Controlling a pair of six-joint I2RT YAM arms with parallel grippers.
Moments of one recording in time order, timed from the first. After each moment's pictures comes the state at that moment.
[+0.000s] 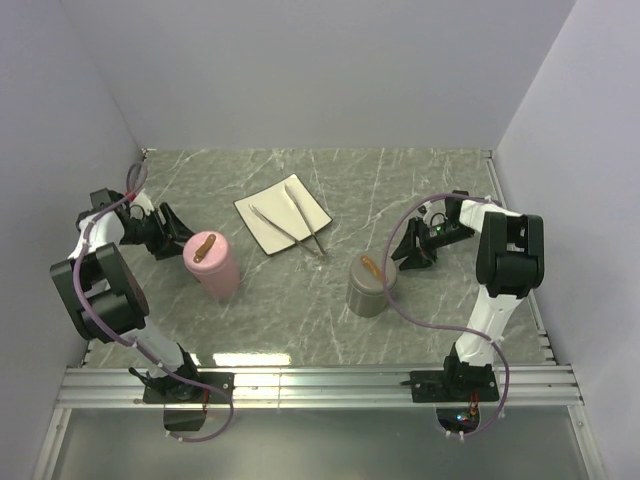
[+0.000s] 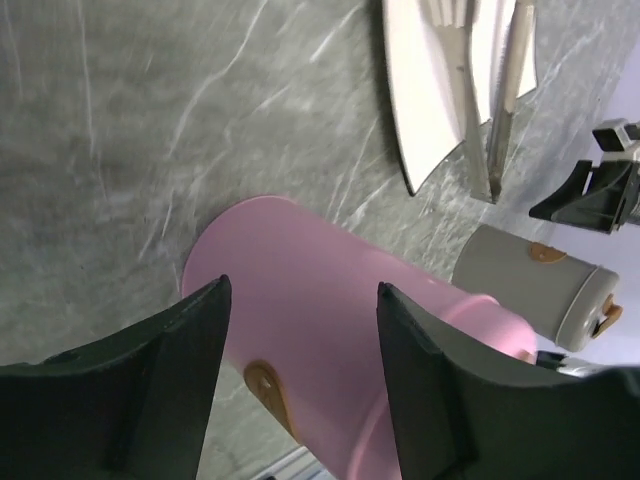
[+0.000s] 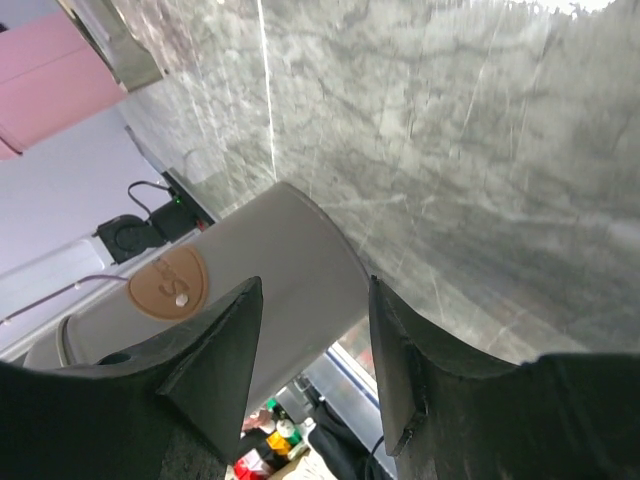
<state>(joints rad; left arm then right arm) 0.47 1.67 1.19 -0.79 0.78 -0.04 -0.10 1.96 1.21 -0.85 -0.87 0.08</state>
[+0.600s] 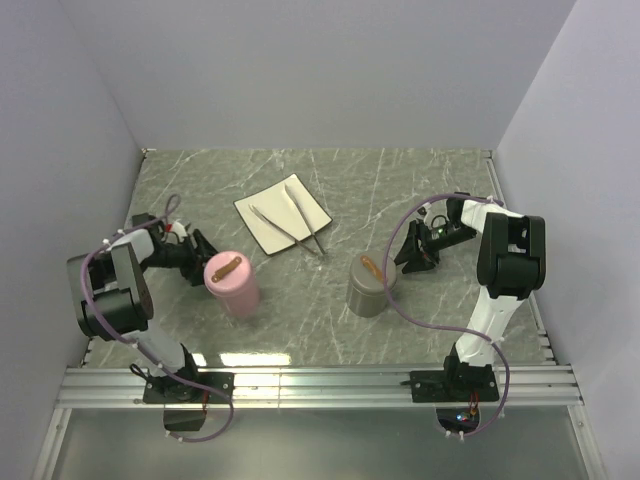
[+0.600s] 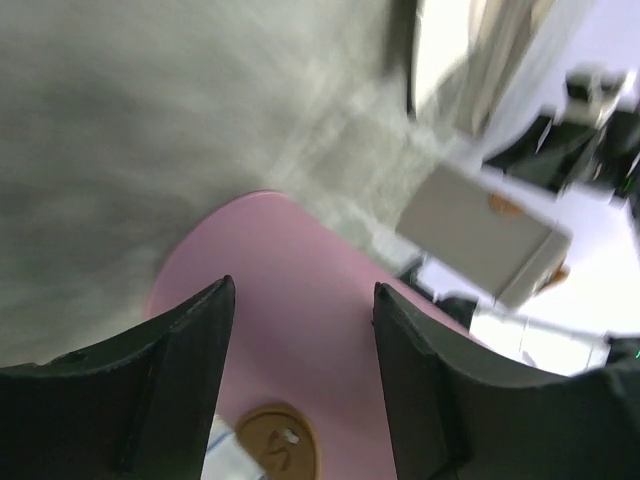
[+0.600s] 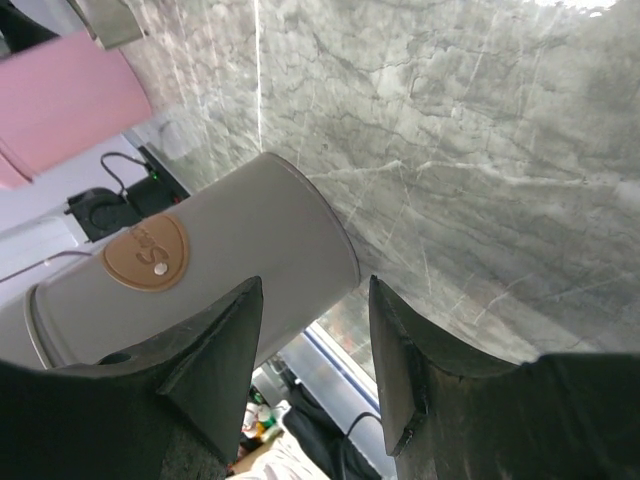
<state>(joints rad) 0.36 1.68 0.92 -0.68 0.86 -0.26 -0.11 1.95 1.21 -0.93 -0.85 -0.03</state>
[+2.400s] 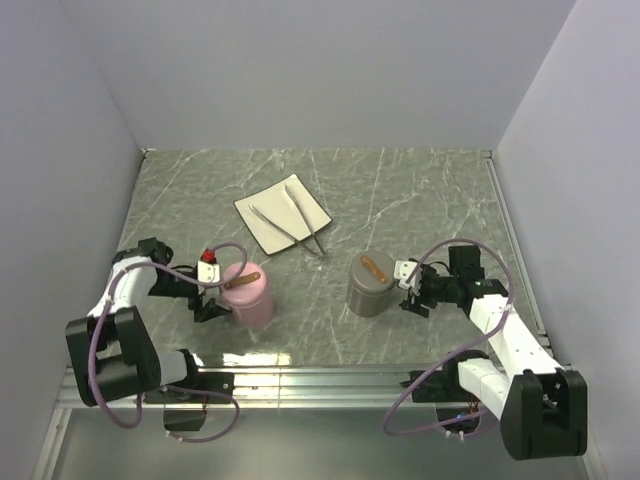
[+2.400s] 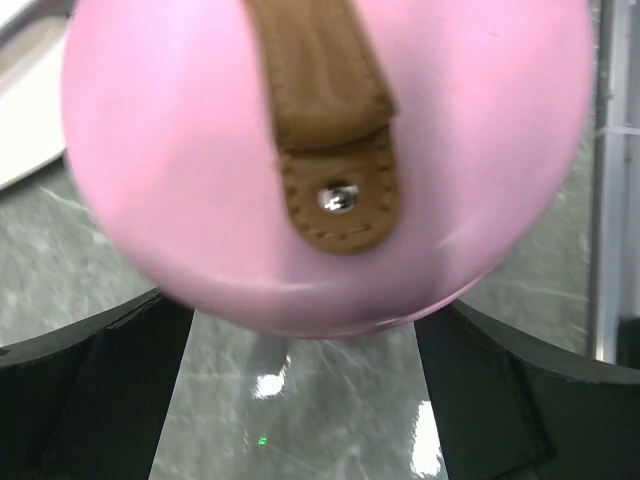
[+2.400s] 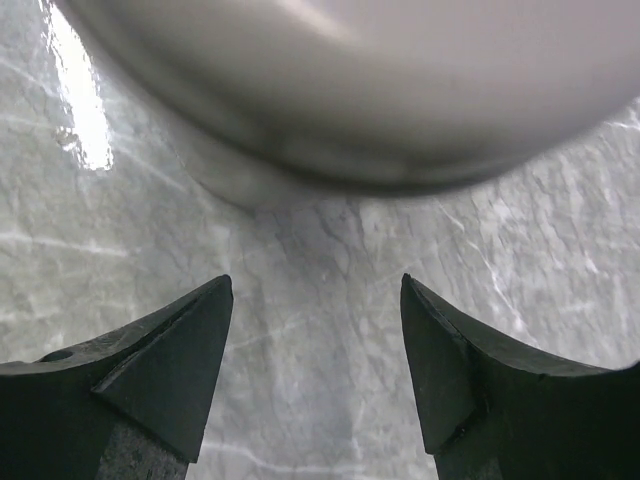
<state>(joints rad) 0.28 1.29 0.73 -1.13 1.03 1.81 0.04 0.96 0.48 -0.55 -0.77 -1.23</state>
